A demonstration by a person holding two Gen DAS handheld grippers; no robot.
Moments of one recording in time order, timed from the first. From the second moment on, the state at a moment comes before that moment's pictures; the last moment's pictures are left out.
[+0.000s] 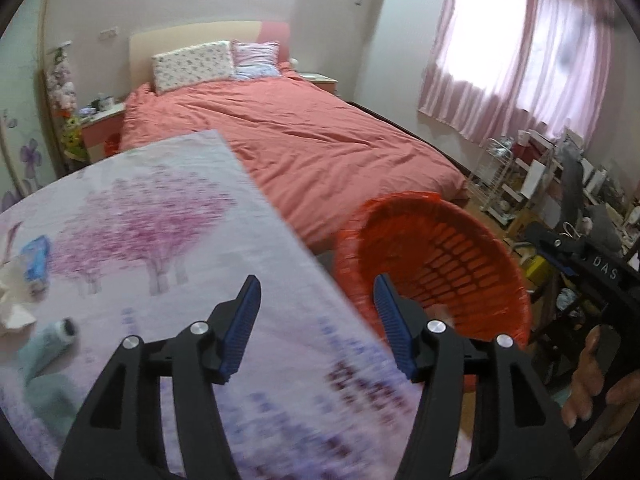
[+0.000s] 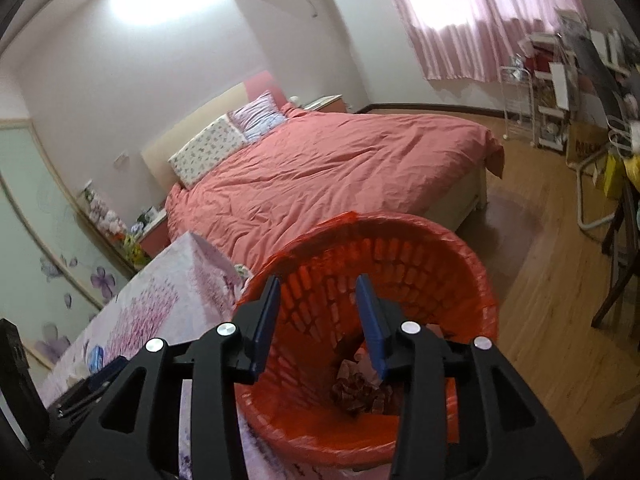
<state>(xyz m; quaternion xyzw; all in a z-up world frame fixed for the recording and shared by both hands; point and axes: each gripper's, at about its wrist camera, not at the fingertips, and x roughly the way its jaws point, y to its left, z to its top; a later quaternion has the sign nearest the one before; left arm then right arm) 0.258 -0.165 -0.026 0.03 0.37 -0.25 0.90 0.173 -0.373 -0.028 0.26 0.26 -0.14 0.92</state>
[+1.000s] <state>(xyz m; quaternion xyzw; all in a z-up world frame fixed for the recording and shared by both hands) 0.213 0.193 -0.031 -0.10 0.36 0.07 0.93 0.228 -0.044 -0.058 0.02 0.39 0.17 0.90</state>
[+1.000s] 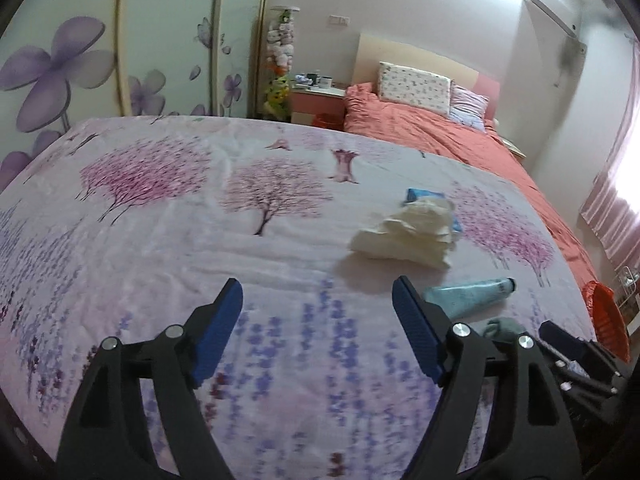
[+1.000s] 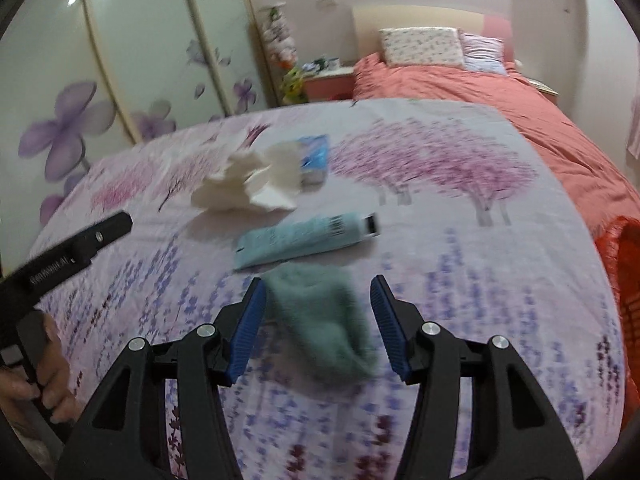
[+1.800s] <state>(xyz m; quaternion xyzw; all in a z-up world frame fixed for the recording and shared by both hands) 0.274 0.072 -0.063 0.01 0.40 -0.07 0.91 0.257 -0.135 -0.081 0.07 0.41 -0.01 0.91</state>
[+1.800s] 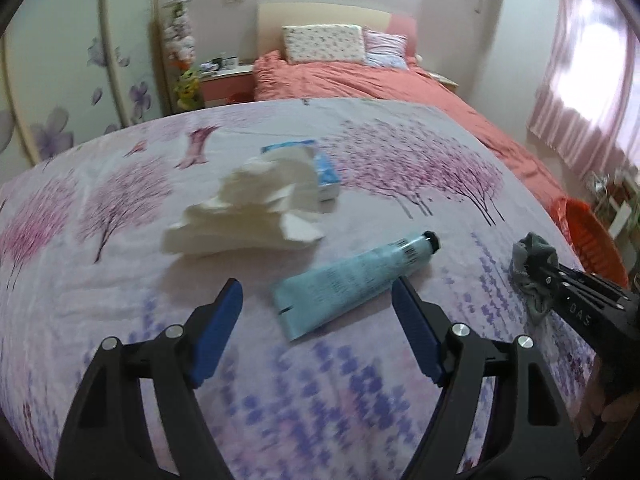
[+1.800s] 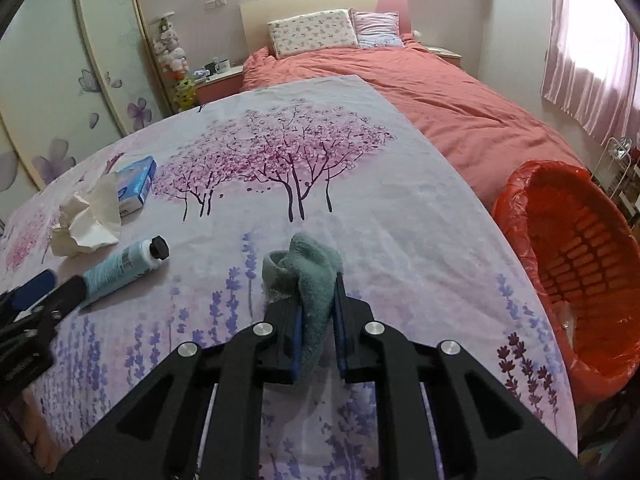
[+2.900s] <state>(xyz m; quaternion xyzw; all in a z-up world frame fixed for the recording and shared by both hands) 0.316 0.036 -0.077 -0.01 0.45 -0.09 0.89 0.260 -0.146 -0.085 0.09 0.42 0.00 0.90</state>
